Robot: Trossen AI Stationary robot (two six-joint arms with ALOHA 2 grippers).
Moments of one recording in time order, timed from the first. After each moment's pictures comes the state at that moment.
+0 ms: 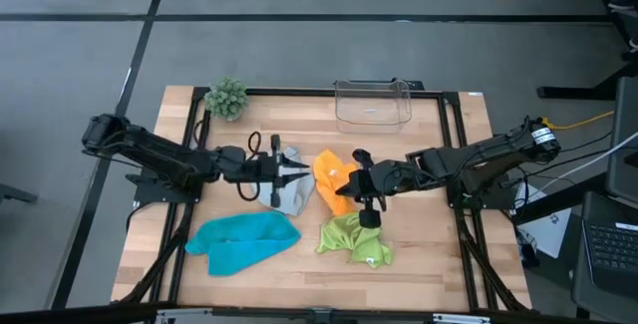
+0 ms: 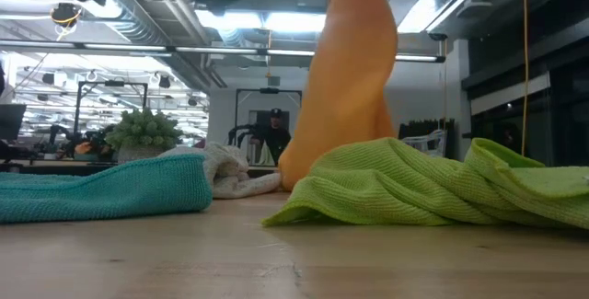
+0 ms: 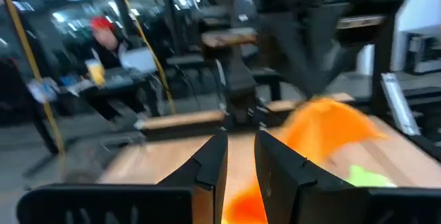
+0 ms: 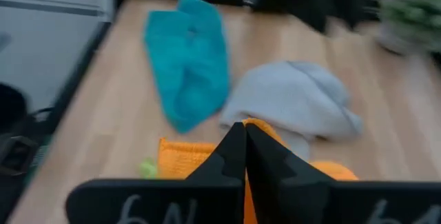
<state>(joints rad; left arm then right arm) -0.13 1.26 0.56 0.74 -0.23 0.19 0.28 1.44 1.23 -0.39 0.15 0.07</state>
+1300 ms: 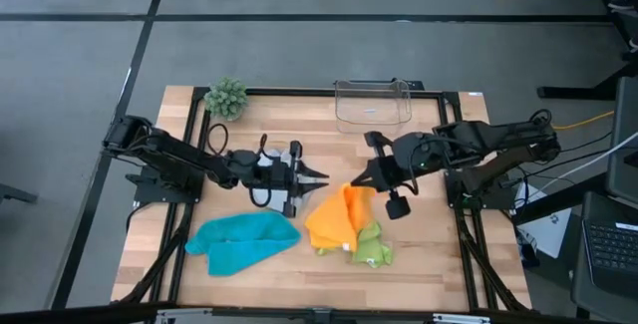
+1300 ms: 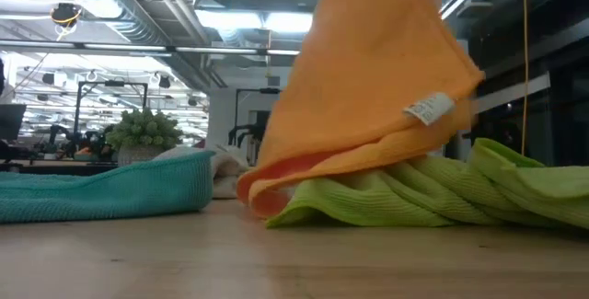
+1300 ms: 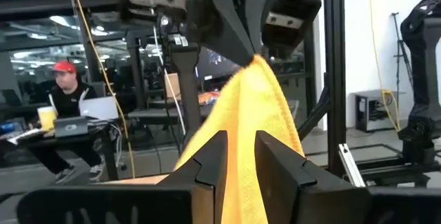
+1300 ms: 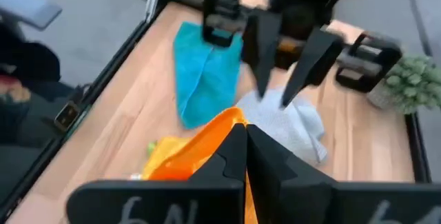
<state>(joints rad) -0.17 1.47 0.74 0.95 -0.11 0.12 0.26 1.44 1.66 -0.84 0.08 -0.16</state>
